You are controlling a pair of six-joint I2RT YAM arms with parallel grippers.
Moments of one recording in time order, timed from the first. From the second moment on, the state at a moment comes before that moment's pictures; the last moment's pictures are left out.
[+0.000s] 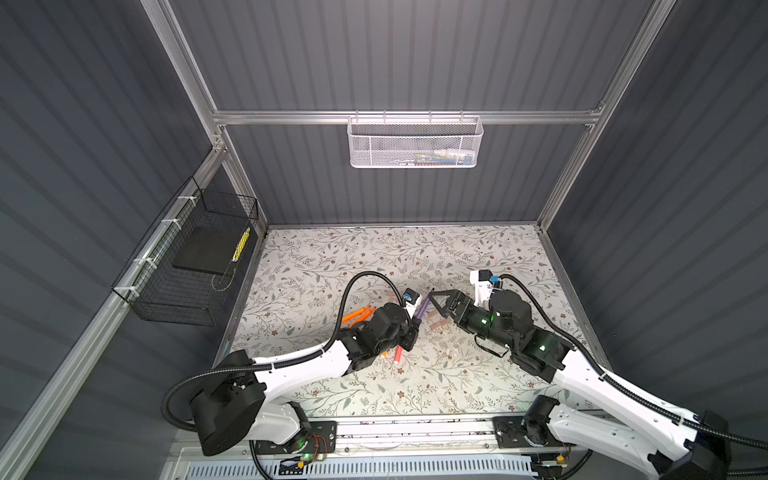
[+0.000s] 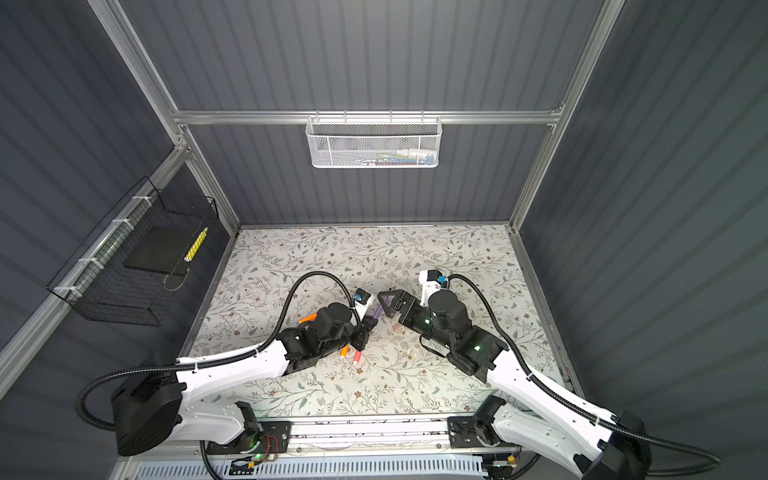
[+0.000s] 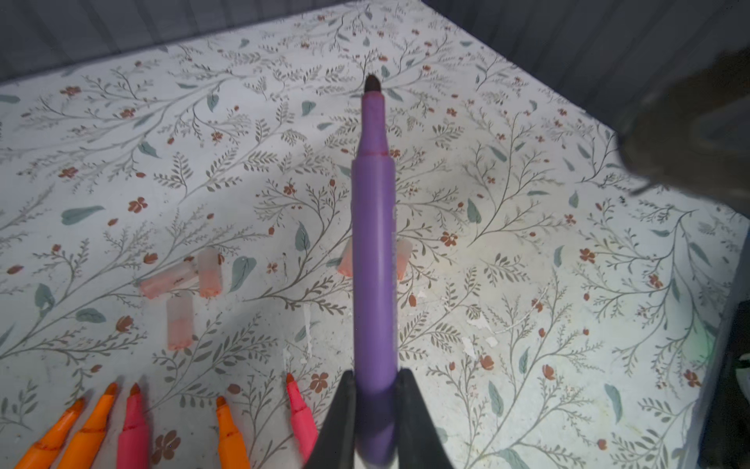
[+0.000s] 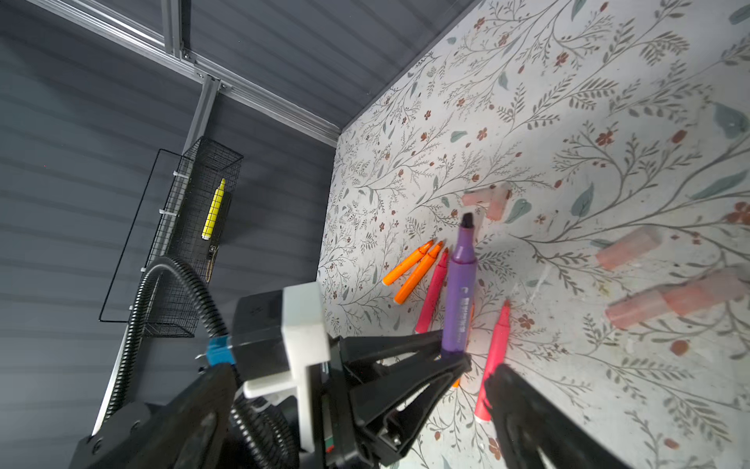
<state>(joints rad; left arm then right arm) -0.99 1.34 0.74 0.07 -0.12 -0.23 0.76 0.93 0.71 -0.10 -0.06 1.05</state>
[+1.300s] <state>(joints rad) -0.99 1.34 0.70 0.20 0.08 -0.19 0.74 1.03 0.52 0.23 -0.01 0.92</state>
